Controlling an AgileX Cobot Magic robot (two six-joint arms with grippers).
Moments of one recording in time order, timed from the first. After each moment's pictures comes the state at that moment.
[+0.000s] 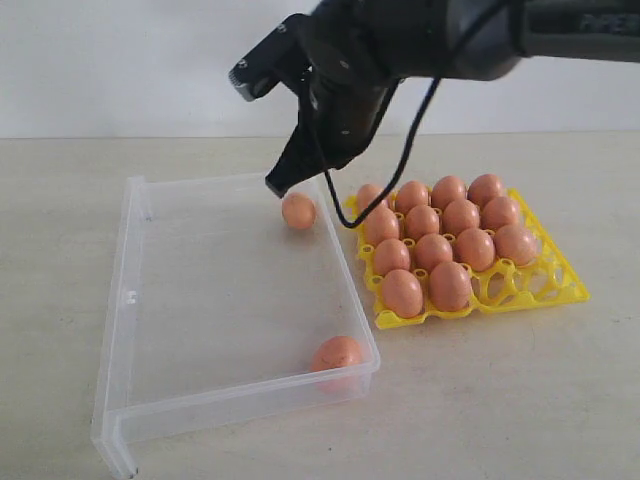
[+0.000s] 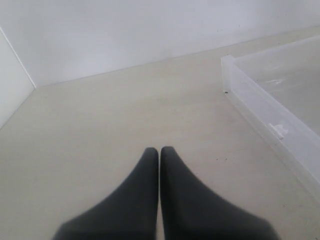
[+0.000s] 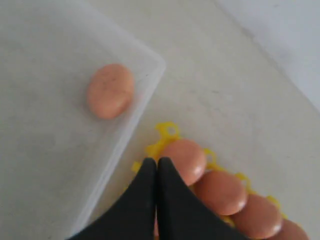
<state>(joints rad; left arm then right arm) 0.02 0.00 0.00 0.31 0.34 -0.09 0.70 2.00 -1.65 -0.50 0.76 0.14</state>
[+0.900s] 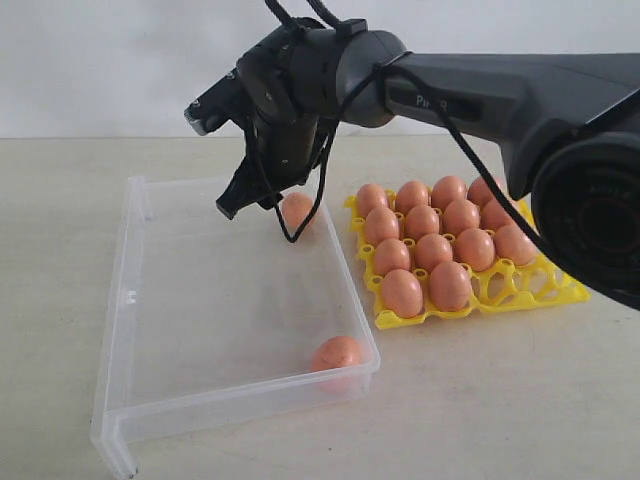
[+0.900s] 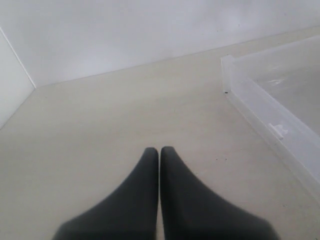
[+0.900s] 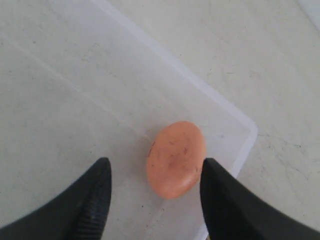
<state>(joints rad) 0.02 0.00 0.00 0.31 0.34 -0.09 0.71 2.32 -2.02 -0.29 0.84 -0.01</state>
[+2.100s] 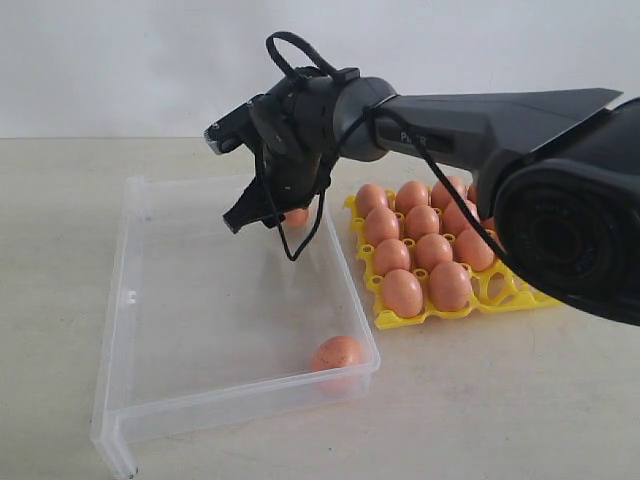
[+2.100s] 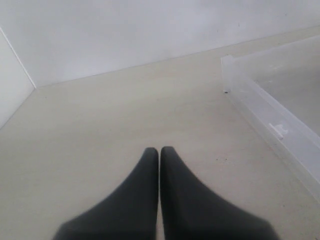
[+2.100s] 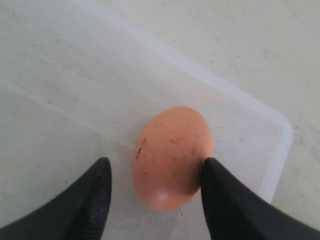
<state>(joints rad) 0.02 0.00 0.00 0.31 0.34 -0.09 0.69 2.42 -2.02 -0.32 0.75 0.14</state>
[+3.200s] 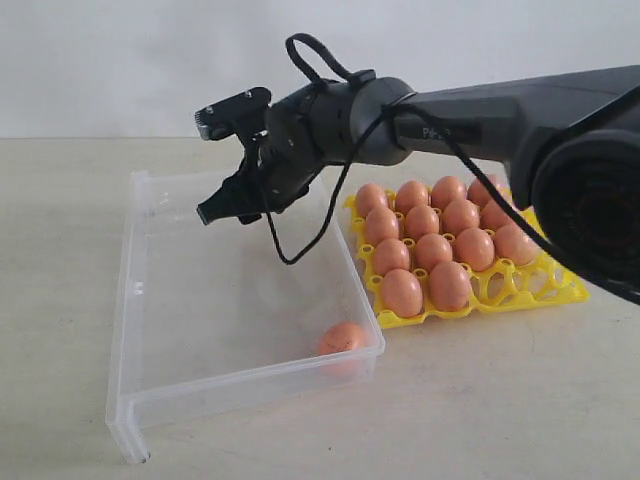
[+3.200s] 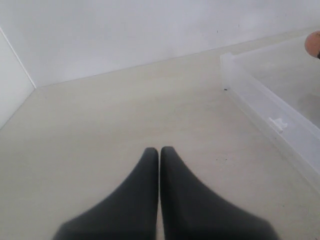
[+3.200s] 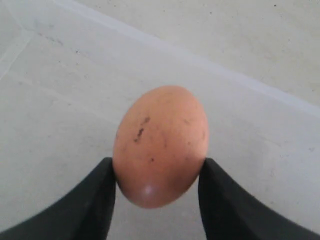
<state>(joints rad) 0.02 0.00 0.00 0.31 0.34 -0.09 0.68 2.32 -1.83 -0.12 0.46 0.11</state>
